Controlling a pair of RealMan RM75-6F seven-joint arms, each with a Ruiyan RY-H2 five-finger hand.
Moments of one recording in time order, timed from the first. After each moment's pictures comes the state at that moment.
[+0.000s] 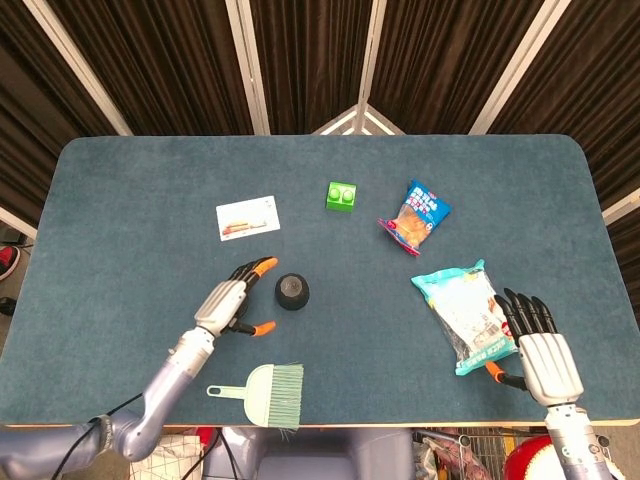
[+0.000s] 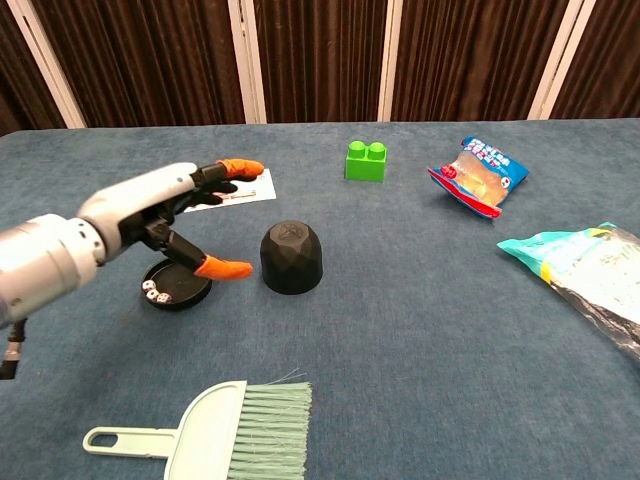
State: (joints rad) left arm -0.60 -1.65 -0.18 -1.55 1.29 1.02 -0.14; right arm 0.12 -1.21 0.02 -1.67 -1.57 1.44 -0.07
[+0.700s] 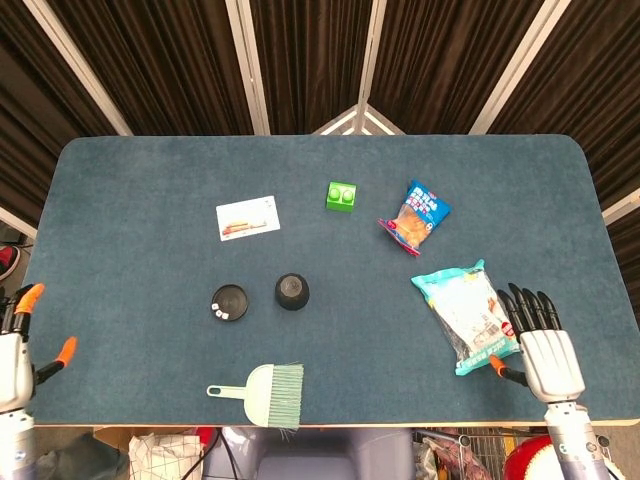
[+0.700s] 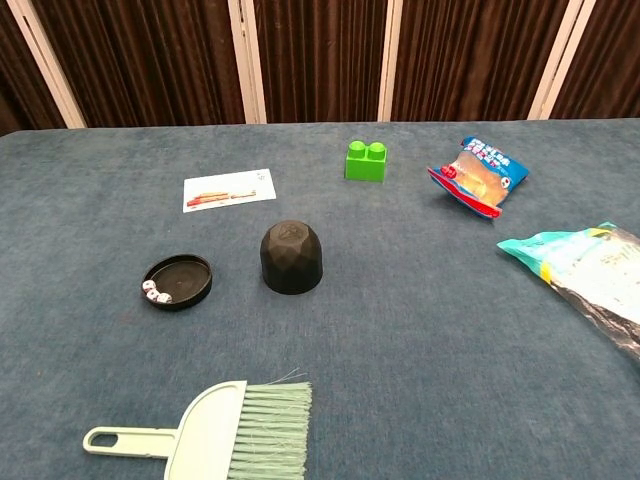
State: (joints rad) left arm -0.06 -1.35 -0.03 -1.70 1.37 1.78 0.22; right arm 0.12 -1.25 0.04 -1.65 -1.56 1.47 -0.17
